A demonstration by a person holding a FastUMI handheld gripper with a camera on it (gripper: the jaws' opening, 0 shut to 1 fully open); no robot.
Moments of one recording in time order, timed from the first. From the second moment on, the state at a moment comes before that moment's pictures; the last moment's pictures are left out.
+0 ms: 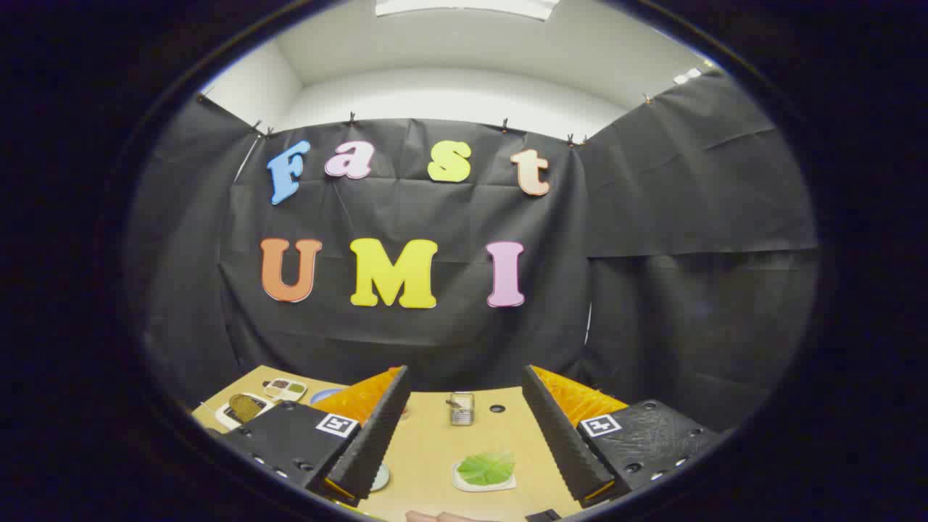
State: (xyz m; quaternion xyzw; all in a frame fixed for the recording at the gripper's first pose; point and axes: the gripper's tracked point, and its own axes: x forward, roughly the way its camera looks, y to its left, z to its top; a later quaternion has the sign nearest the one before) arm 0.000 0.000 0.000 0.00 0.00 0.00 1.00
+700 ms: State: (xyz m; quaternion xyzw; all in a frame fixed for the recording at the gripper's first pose) arm 0.029 -0.043 -0.020 -0.01 0.03 0.04 1.00
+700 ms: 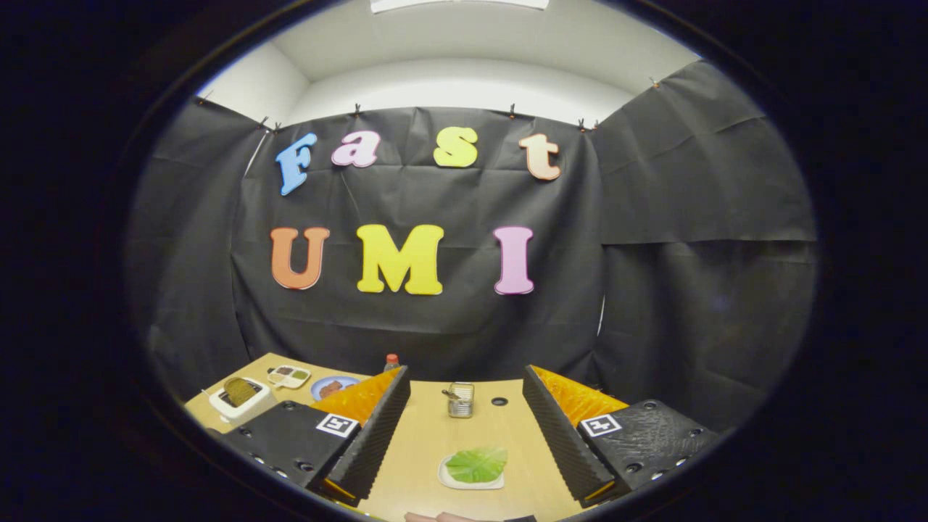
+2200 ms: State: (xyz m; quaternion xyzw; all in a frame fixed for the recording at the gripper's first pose) arm 0.255 -0.101 -0.405 -0.01 0.40 0.12 0.91
